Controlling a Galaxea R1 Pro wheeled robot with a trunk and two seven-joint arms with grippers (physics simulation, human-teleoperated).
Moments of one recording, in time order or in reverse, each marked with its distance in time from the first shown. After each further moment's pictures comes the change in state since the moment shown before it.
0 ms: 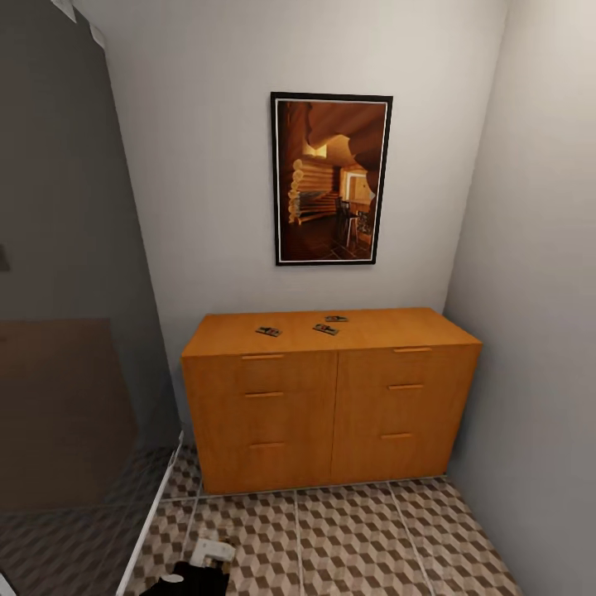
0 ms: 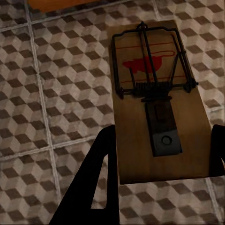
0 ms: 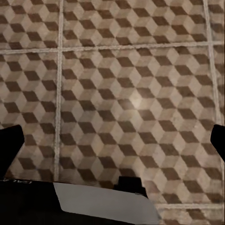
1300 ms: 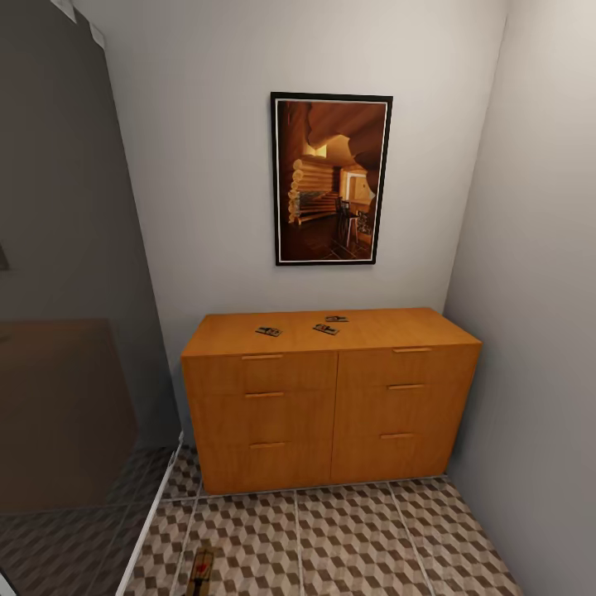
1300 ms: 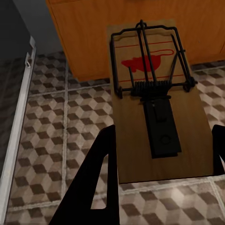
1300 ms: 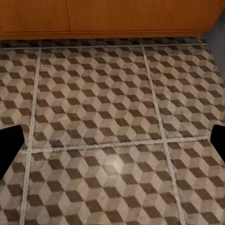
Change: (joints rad) left arm 0.171 0.025 0.007 0.150 0.011 -0.757 0.099; right arm -0.001 -0.016 -0.002 -0.448 -0.005 0.149 -0.122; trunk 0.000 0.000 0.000
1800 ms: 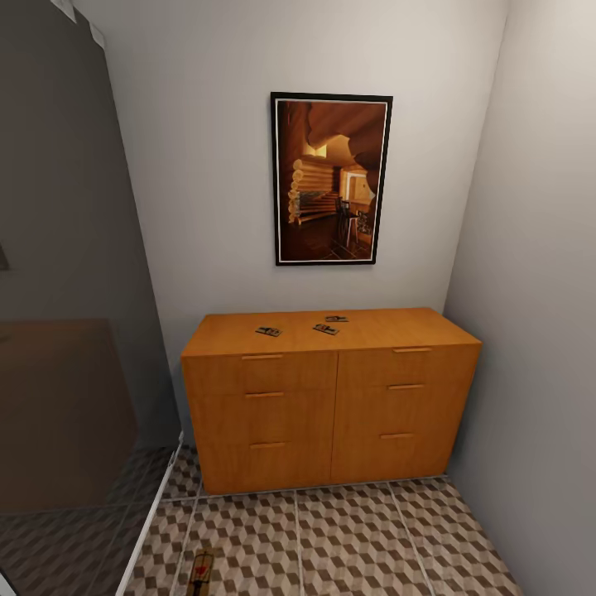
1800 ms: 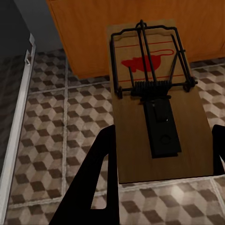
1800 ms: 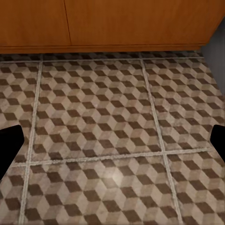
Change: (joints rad) left arm 0.001 -0.001 0.001 0.001 -0.001 0.009 0.001; right arm -0.001 -0.001 0.000 0.017 0.000 -0.076 0.000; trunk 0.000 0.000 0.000
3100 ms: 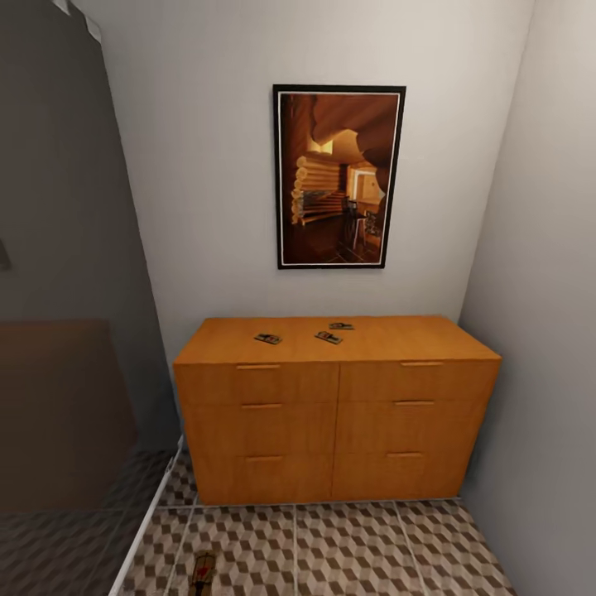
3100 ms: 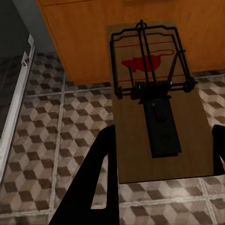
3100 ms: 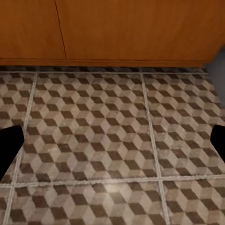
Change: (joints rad) left arm 0.000 -0.006 -0.001 0.000 0.000 0.010 0.002; right arm 0.000 0.002 -0.002 0.038 0.001 -0.049 -0.008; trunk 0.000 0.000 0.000
